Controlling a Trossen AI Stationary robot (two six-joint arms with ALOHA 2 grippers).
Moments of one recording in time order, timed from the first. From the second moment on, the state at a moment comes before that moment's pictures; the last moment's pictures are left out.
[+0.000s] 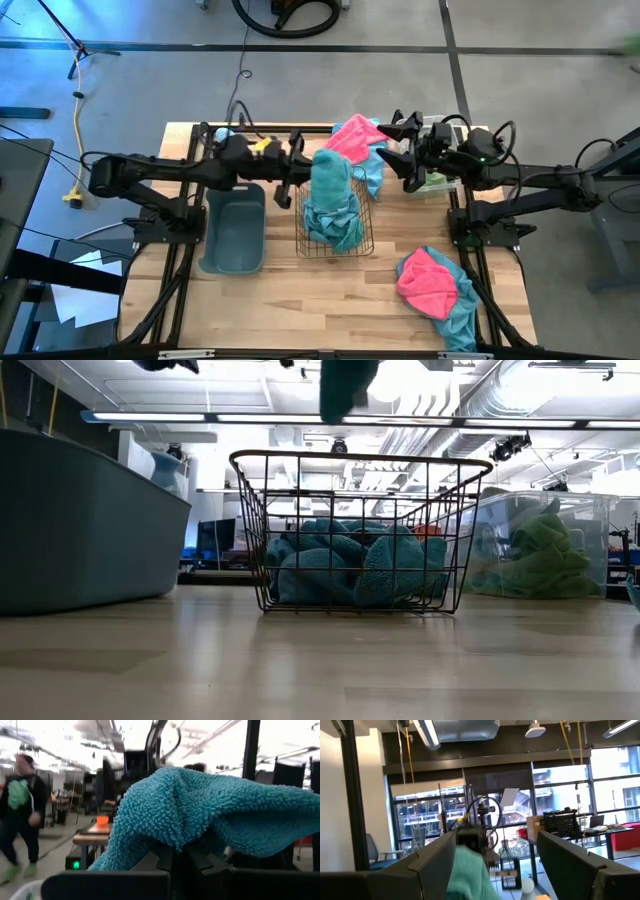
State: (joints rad) left arm 0.15 1.36 0.93 0.74 0.26 -0.13; right arm -0.12 0.97 0.90 0.46 0.00 0.10
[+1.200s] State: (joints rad) left arm 0.13 1.81 1.47 -0.70 0.04 0.17; right arm -0.12 0.96 0.90 0.31 0.01 0.11
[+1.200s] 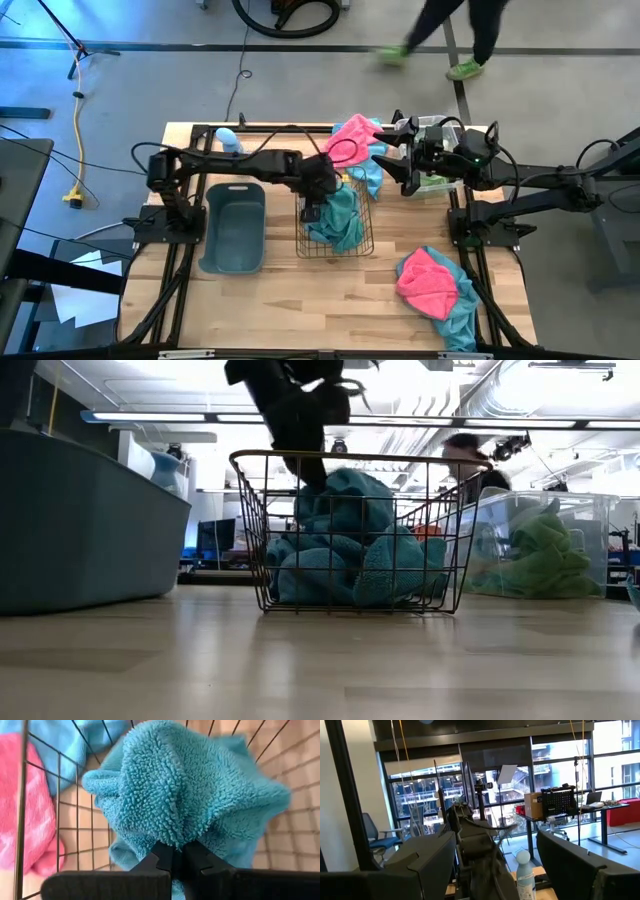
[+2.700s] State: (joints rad) left arm 0.11 2.03 1.55 -0.77 0.01 0.15; right arm -0.12 0.96 0.90 0.21 0.01 0.18
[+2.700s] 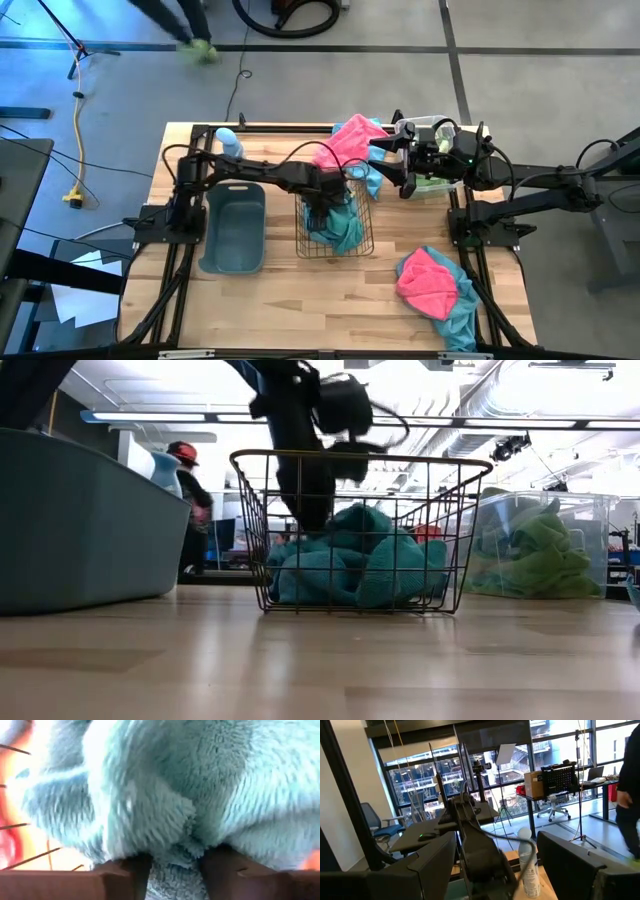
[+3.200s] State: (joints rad) left arm 0.12 1.77 1.55 -0.90 0.02 0.11; right arm -0.12 0.96 0.90 0.21 0.01 0.17
